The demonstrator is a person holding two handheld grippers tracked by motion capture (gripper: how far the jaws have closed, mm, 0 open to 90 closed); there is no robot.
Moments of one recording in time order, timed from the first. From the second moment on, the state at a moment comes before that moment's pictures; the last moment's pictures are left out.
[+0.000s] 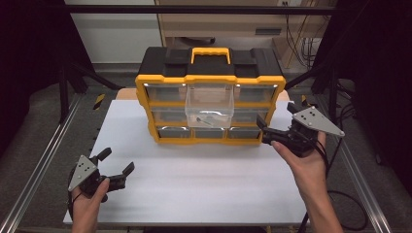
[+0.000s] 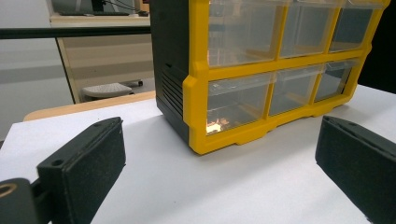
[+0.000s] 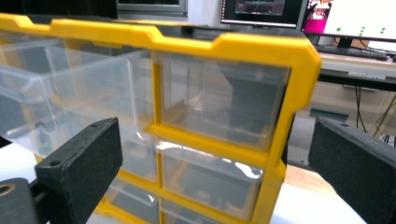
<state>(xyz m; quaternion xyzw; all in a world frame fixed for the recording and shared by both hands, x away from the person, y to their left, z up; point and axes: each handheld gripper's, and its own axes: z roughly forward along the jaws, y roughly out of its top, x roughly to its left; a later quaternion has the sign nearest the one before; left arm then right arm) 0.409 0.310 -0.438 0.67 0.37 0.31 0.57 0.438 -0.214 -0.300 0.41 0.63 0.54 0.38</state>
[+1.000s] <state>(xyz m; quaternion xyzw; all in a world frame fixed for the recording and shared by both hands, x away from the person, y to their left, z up) 0.404 0.304 -0.436 0.67 0.36 0.32 0.57 0.420 -0.236 -0.392 0.40 0.66 0.53 0.36</state>
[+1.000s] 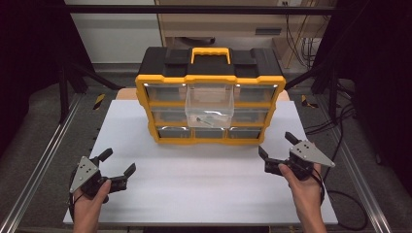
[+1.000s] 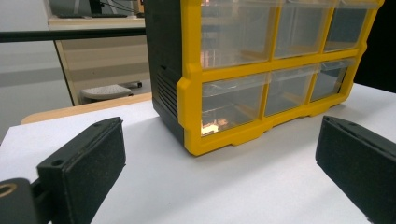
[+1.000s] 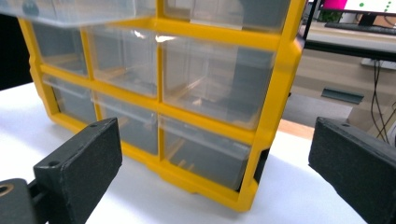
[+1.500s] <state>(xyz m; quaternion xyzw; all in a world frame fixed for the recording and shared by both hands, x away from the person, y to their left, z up) 0.396 0.285 -0.427 0.66 0.35 0.31 0.59 0.417 -0.237 -0.430 0.40 0.68 0.52 0.33</state>
